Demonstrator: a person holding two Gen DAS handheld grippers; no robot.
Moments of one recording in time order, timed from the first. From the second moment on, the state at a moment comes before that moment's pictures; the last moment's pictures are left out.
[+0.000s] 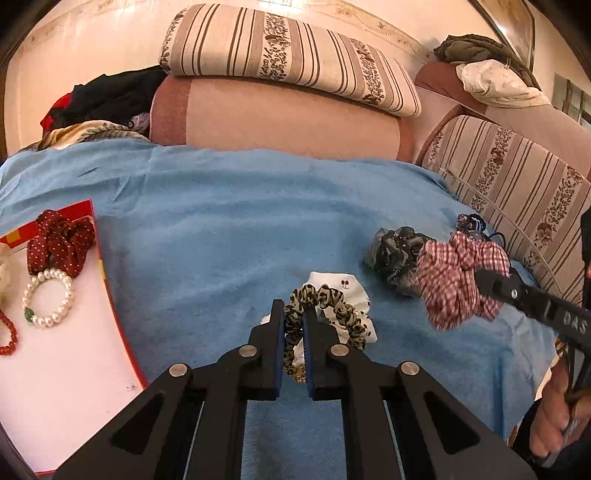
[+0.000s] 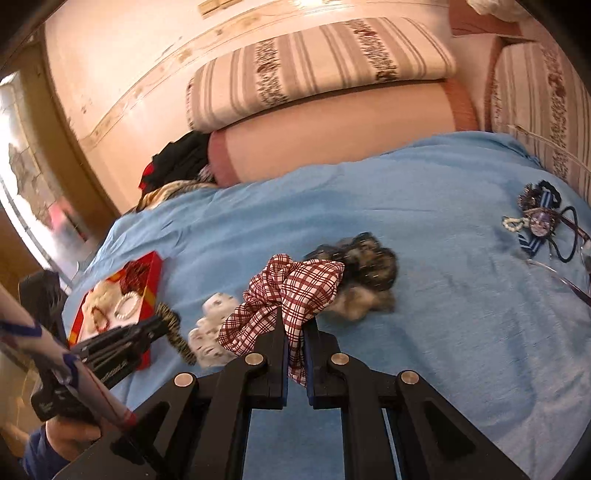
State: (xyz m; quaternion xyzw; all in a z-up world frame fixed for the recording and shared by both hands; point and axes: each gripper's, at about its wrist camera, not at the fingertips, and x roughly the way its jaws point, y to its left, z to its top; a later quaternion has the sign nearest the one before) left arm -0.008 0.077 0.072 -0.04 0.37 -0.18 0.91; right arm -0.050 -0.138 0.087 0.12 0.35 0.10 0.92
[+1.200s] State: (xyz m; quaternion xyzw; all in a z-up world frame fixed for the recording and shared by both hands) left arm -0.060 0.225 0.131 -0.11 0.29 -0.07 0.95; right arm -0.056 0.038 0.126 0.05 0.39 0.20 0.90
